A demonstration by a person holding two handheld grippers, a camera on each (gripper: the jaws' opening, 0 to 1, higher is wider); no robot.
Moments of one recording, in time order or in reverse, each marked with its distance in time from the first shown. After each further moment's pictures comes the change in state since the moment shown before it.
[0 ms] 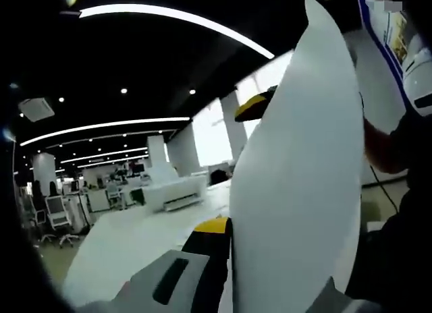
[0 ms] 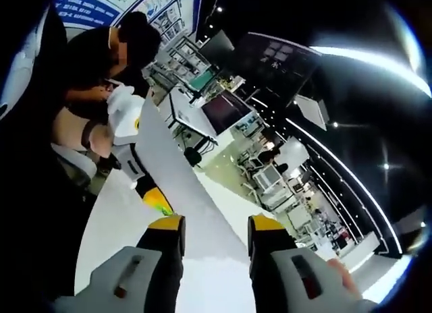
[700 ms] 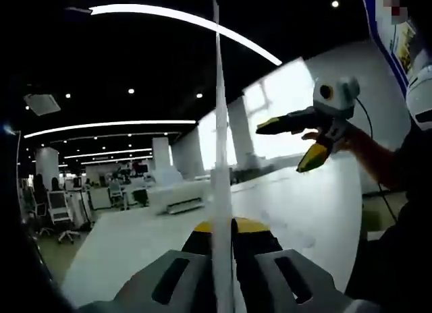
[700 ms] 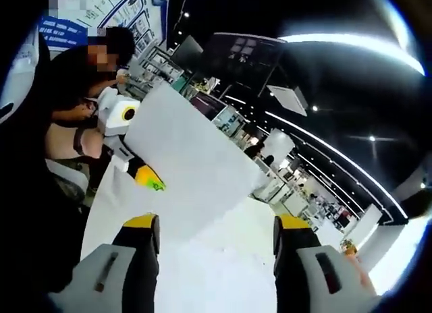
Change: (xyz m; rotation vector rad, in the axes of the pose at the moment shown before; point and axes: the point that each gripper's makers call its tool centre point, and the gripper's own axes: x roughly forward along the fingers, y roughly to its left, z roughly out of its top) left arm -0.007 0.012 0.014 -0.032 -0.036 0.027; right arm -0.025 -0.019 -0.030 0.155 -0.023 -0.091
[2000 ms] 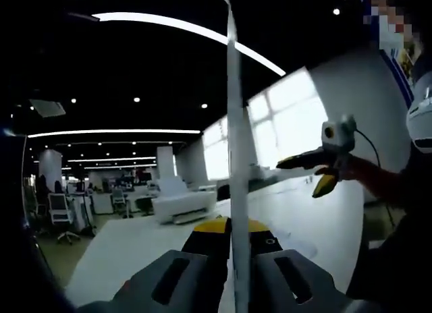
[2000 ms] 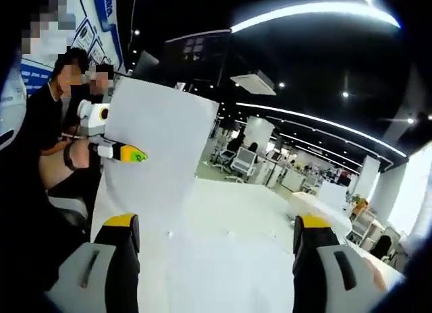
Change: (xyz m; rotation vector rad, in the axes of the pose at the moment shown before) left arm -0.012 0.013 0.022 -0.008 -0.065 0.024; right arm -0.027 -0.015 -0.056 0.297 -0.021 -0.097
